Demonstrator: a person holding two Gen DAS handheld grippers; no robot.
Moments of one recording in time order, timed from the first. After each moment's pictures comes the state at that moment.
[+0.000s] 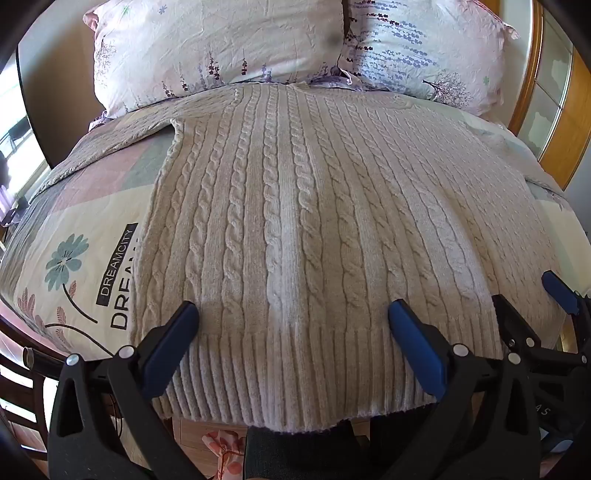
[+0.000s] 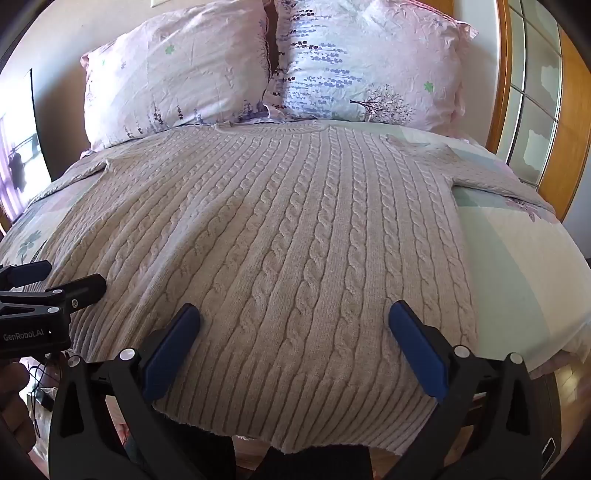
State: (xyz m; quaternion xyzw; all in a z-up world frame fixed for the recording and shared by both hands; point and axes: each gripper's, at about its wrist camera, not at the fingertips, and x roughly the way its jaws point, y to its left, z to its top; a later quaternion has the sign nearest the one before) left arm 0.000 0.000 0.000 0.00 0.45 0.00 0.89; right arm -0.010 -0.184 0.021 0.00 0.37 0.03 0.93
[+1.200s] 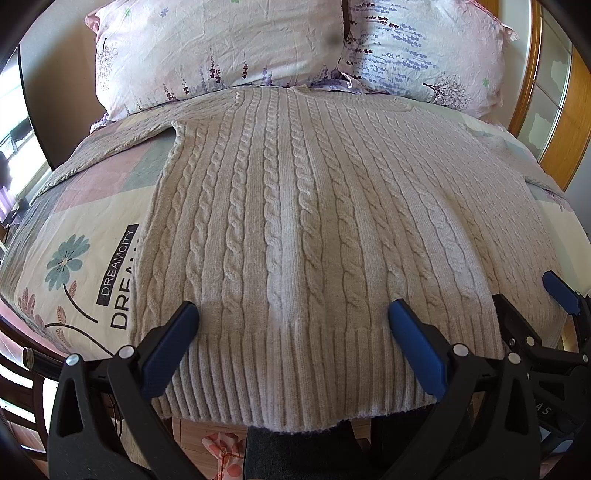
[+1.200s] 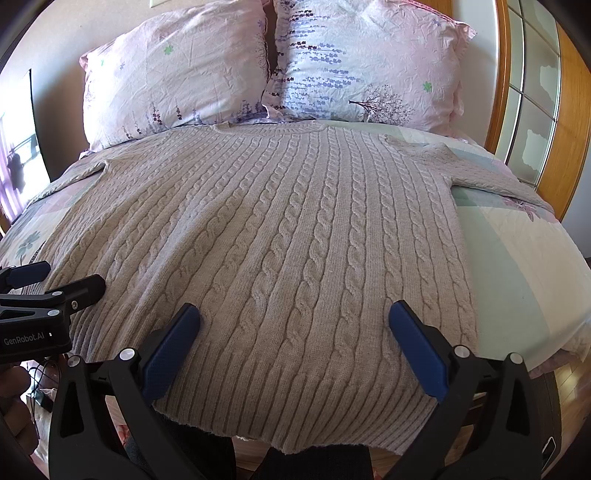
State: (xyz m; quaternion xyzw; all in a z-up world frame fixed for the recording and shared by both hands) left arm 0.000 0.000 0.000 0.01 0.44 0.00 0.90; right arm -0.010 -0.184 0.020 0.00 0.37 0.03 0.93
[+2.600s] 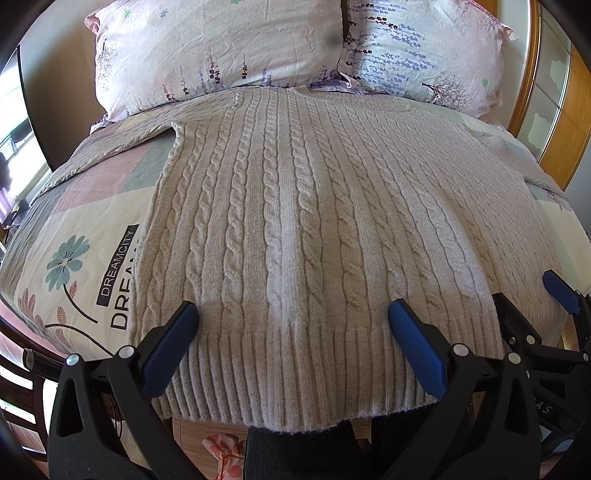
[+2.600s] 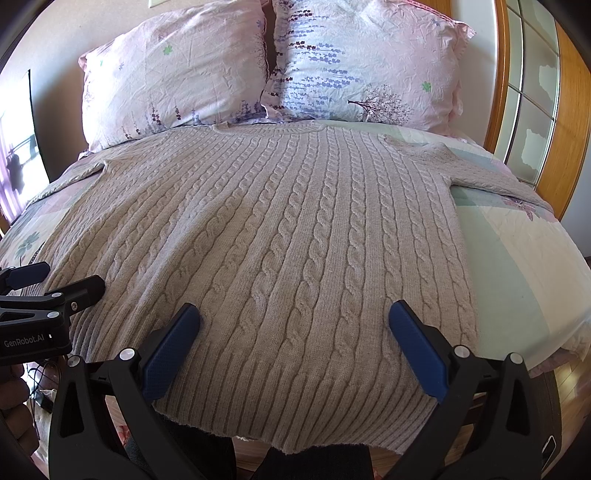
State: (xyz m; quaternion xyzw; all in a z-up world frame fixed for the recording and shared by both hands) left arm 0.000 0.001 0.004 0.01 0.44 0.00 0.90; right arm -0.010 -0.184 0.021 0.00 0.37 0.03 0.93
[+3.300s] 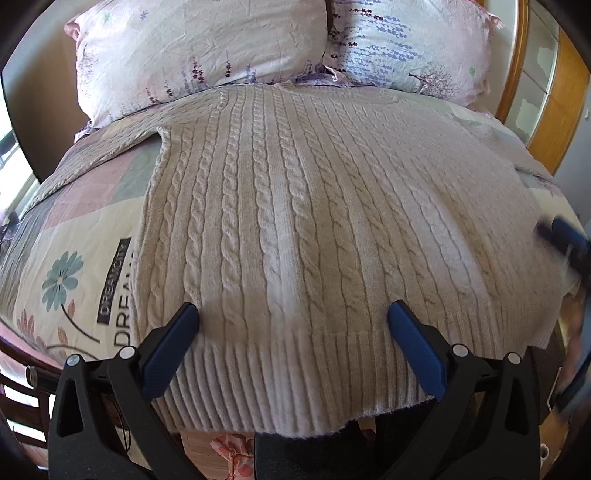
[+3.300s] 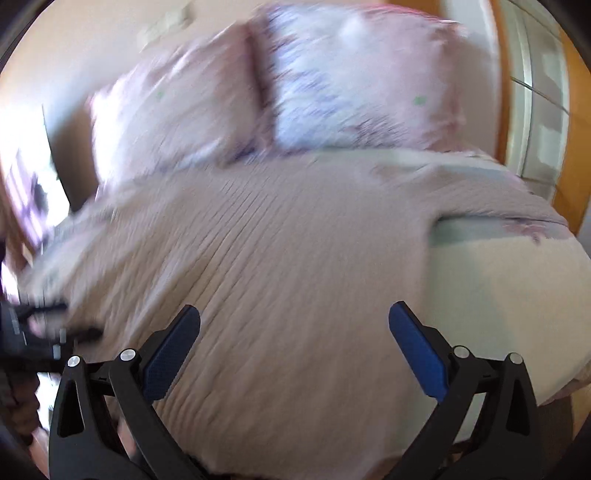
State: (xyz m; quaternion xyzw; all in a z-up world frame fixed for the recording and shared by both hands) left arm 0.011 0.009 0.010 0.01 0.45 -0.04 0.89; right arm 0.019 -0.282 0.063 0.08 0.32 0.07 0.94
